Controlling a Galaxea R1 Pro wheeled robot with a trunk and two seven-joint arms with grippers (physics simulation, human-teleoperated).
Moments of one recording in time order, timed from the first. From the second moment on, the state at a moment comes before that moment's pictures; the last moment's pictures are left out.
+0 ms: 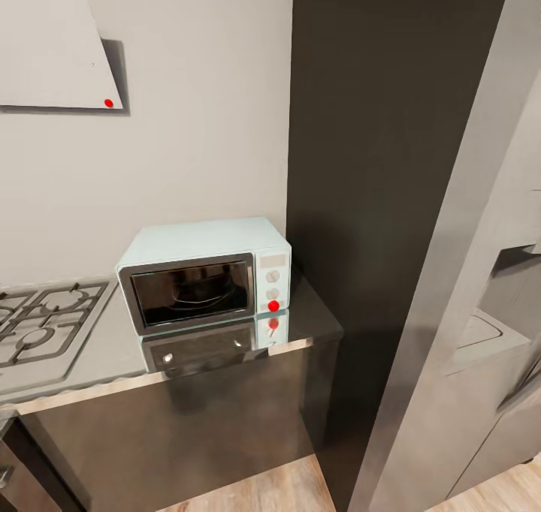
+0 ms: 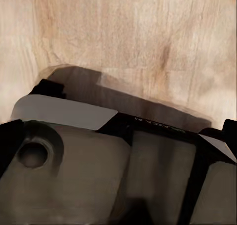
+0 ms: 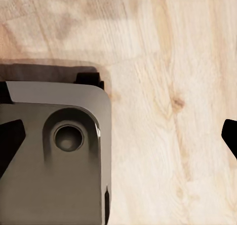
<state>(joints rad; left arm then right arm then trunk) -0.25 -0.03 -0.35 0.00 0.70 0.03 -0.09 -0.20 -0.12 -0.26 0.03 0.28 -0.03 0.06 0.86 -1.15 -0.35</state>
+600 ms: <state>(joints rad) -0.19 -0.02 -0.35 0.00 0.73 -0.12 -0.08 -0.20 -0.13 -0.26 0.03 0.28 -0.06 0.06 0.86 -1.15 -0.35</state>
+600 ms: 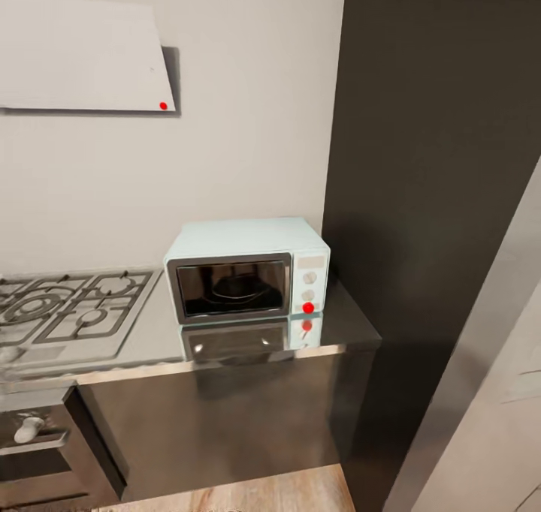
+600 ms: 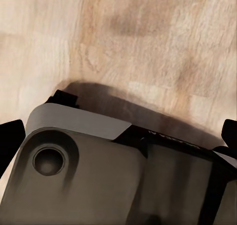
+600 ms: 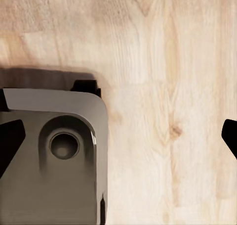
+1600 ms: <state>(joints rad) -0.19 -0.02 -0.35 0.00 0.72 -0.11 -0.08 -0.20 -0.12 -0.26 0.03 0.28 -0.05 0.06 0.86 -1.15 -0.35</state>
